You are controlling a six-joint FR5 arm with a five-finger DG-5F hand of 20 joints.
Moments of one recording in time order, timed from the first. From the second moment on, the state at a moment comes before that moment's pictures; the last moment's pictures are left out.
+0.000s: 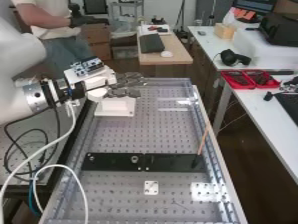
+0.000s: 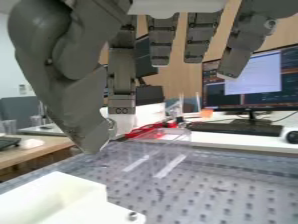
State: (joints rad) arm 1.32 -1.82 -2.08 -2.38 -2.37 -0.70
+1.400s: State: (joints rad) arm 1.47 -1.81 -2.06 -2.58 -2.24 -0.73
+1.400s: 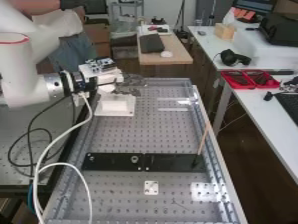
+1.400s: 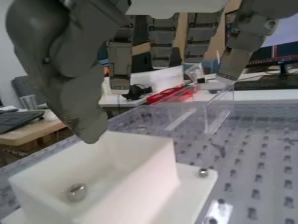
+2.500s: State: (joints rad) arm 1.29 -1.50 -1.87 -2.90 -1.62 -0.69
